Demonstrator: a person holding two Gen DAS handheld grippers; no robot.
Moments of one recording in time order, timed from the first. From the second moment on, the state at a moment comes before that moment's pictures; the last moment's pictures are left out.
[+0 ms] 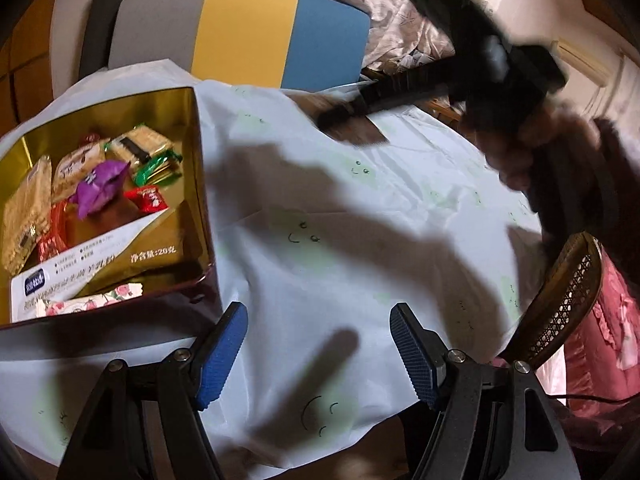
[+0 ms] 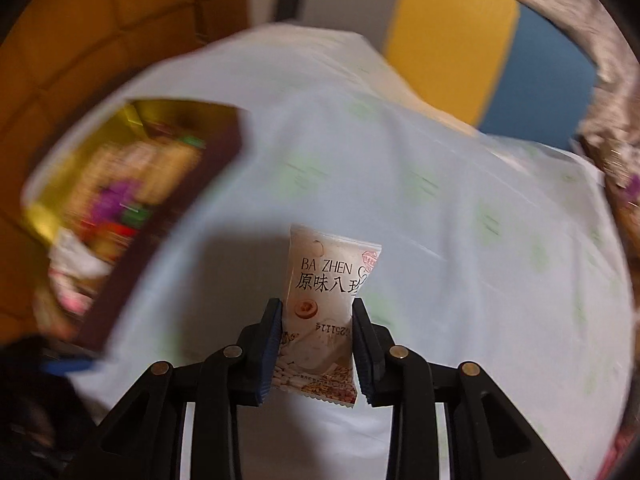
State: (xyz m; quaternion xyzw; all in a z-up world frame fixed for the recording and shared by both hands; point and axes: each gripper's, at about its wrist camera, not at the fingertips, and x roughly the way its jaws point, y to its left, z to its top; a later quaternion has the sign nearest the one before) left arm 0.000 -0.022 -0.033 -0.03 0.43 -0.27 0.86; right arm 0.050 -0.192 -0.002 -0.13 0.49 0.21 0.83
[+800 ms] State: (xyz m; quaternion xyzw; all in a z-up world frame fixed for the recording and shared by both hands) left arm 0.012 -0.021 -0.053 -0.05 0.46 -0.26 0.85; right arm 0.042 -0.020 -0.036 -0.22 0.50 0.39 0.74
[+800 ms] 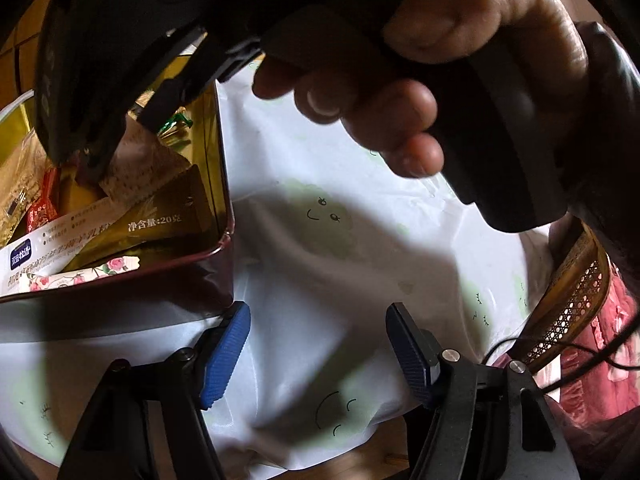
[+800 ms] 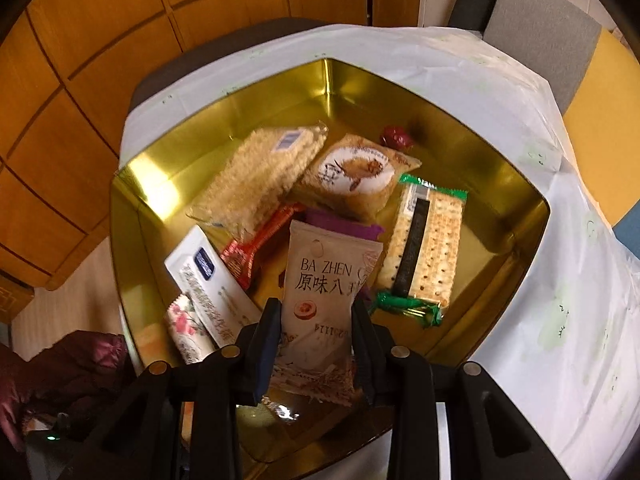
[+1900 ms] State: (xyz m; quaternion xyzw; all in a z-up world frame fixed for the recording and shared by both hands) left arm -0.004 -0.033 -0.014 0.00 0.44 -0.24 0.87; right arm 0.017 -0.046 0.000 -0.19 0.44 0.41 0.78
